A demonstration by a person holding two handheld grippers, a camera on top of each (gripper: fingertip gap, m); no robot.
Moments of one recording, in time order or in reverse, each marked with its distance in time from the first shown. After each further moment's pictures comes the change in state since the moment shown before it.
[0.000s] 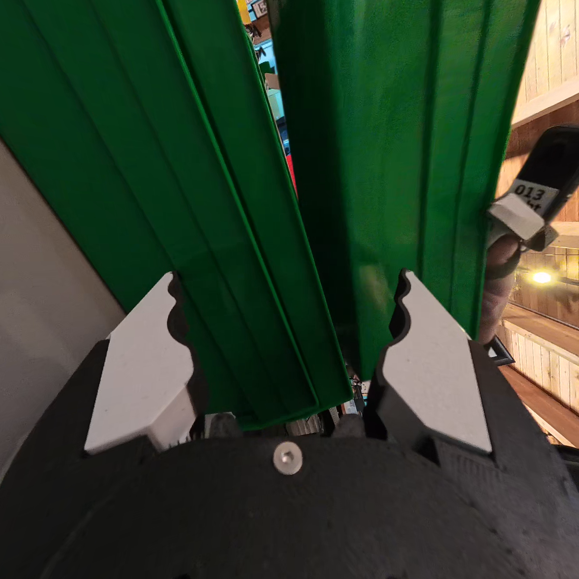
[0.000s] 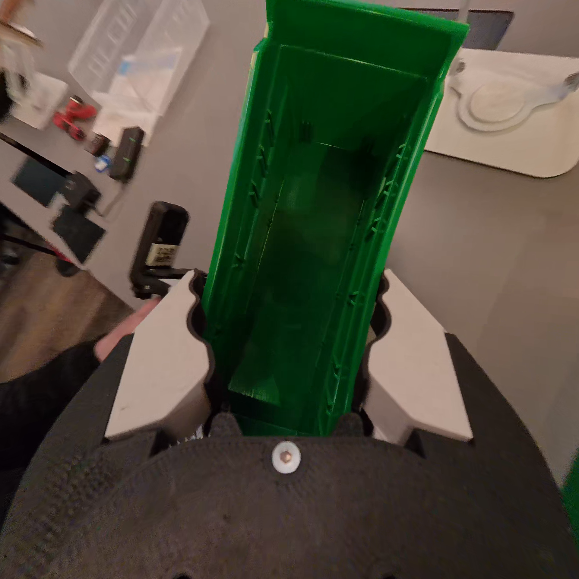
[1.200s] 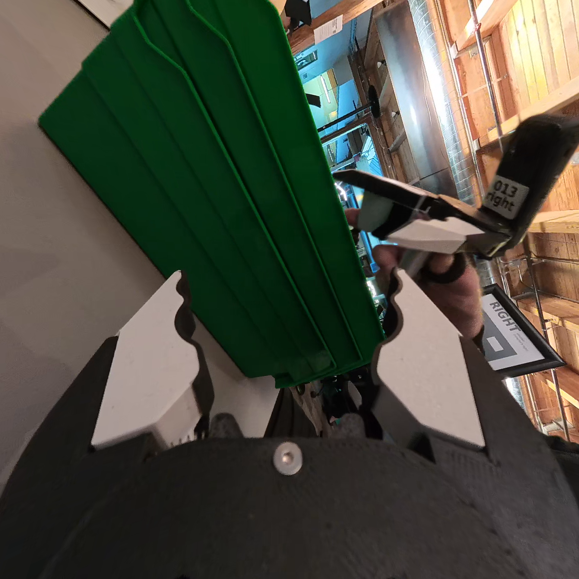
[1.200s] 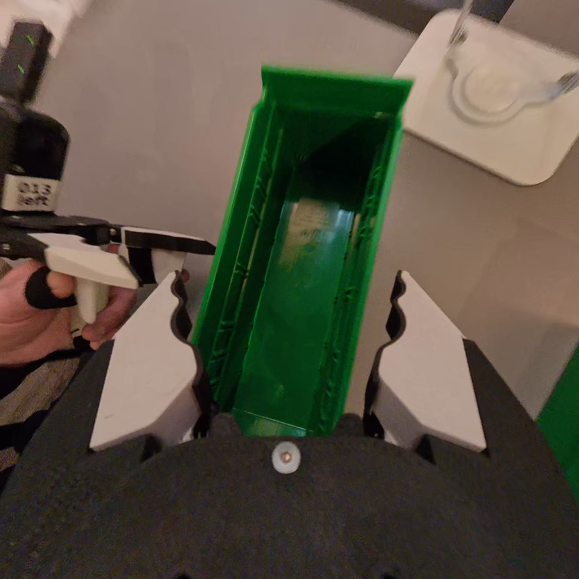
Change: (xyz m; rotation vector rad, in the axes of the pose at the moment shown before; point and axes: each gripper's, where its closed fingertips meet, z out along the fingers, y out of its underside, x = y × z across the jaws) left arm -0.008 -0.023 -0.025 0.035 -0.077 0.109; right arm 0.026 0.020 0.039 -0.075 0.100 -0.150
